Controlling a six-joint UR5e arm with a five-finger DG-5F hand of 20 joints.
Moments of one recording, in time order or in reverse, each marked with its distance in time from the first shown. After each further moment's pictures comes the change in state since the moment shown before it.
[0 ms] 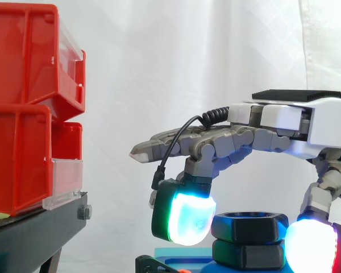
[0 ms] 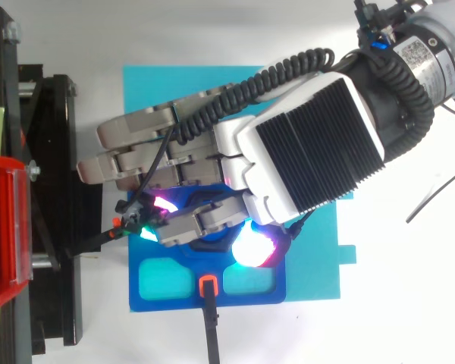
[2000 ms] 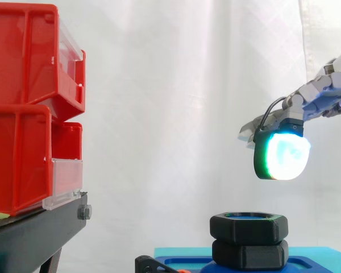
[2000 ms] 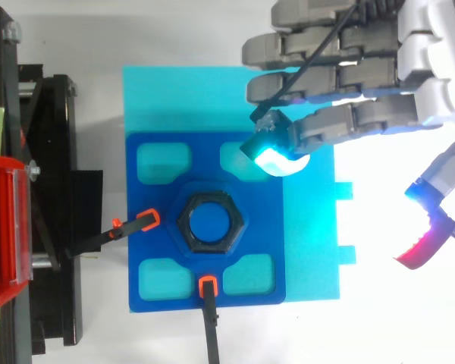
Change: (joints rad) arm 0.001 0.362 -0.351 -0.158 0.330 0.391
